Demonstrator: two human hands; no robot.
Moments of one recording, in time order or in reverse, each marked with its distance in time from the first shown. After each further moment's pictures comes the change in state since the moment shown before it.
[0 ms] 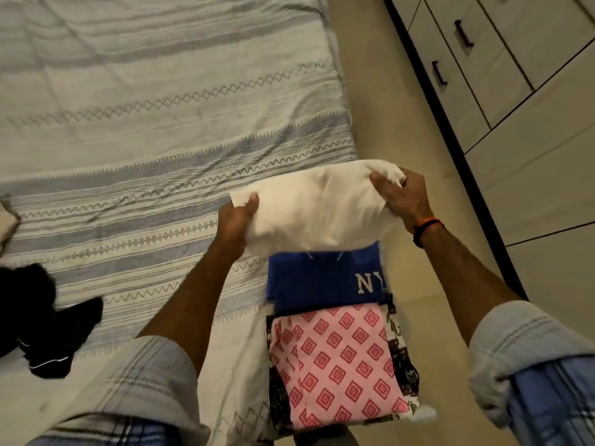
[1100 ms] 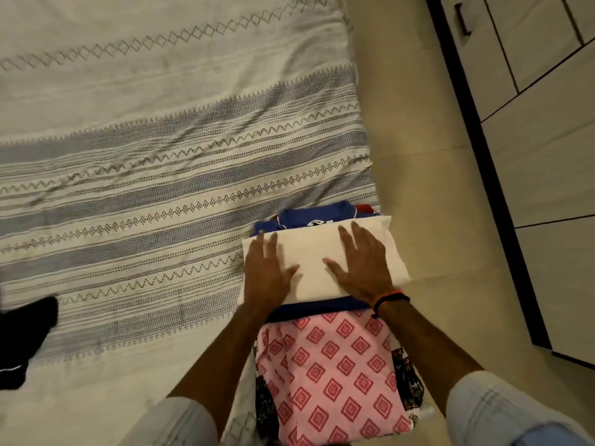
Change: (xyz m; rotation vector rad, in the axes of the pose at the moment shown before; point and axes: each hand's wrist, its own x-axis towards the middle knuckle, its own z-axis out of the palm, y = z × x) left_hand 0.022 -0.176 0.035 1.165 -0.217 0.286; right_hand -0.057 0.162 0.070 -1.032 -0.362 -0.110
